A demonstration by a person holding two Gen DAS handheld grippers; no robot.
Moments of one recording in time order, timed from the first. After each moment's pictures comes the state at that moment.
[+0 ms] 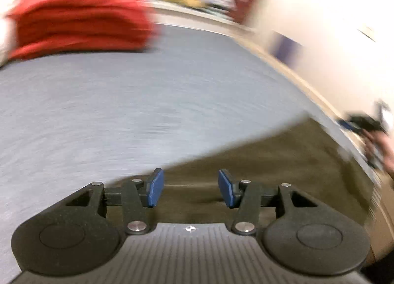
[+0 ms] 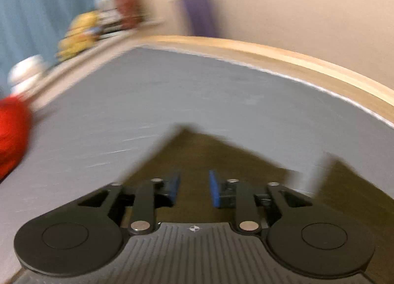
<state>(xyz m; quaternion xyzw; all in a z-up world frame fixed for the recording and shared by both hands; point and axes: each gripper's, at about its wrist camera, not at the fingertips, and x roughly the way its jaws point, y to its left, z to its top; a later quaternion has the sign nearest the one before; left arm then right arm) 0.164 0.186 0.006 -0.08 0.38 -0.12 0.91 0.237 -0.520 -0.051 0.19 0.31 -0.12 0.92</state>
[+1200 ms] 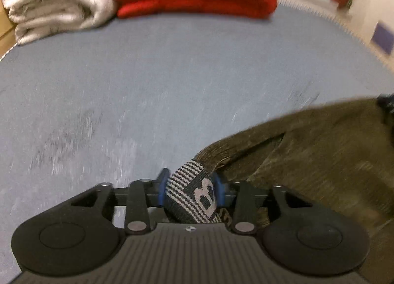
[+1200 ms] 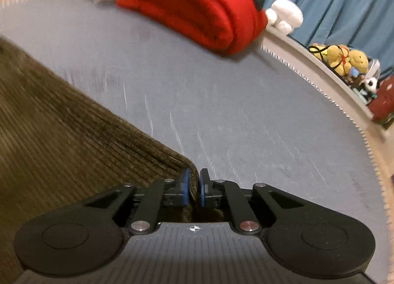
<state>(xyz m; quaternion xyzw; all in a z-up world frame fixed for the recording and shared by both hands) 0.175 0.262 -0.074 -0.02 0.46 0.08 0.89 0.322 -0.225 -0.098 -0.31 0.28 0.26 0.87</state>
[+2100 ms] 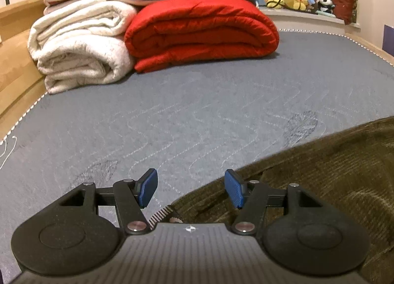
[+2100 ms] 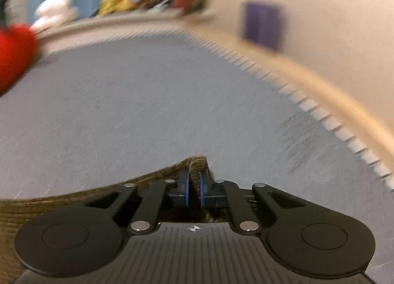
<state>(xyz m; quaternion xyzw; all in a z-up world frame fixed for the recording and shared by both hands) 0.159 0.180 -0.025 0.05 0.34 0.14 0.93 0.393 -0.562 -0.124 0.02 0.29 -0.12 0.95</state>
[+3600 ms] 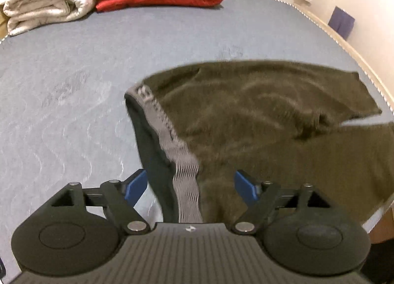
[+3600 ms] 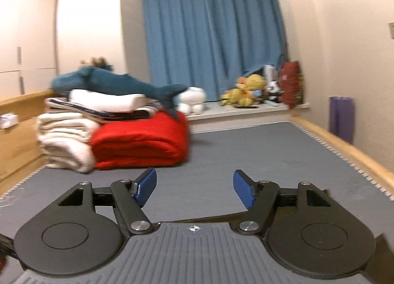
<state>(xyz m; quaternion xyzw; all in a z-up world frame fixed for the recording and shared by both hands) 0.003 0.195 -0.009 -0.04 0.47 -0.01 0.88 0.004 -0.325 0.146 0.07 0.14 0.15 0.98</state>
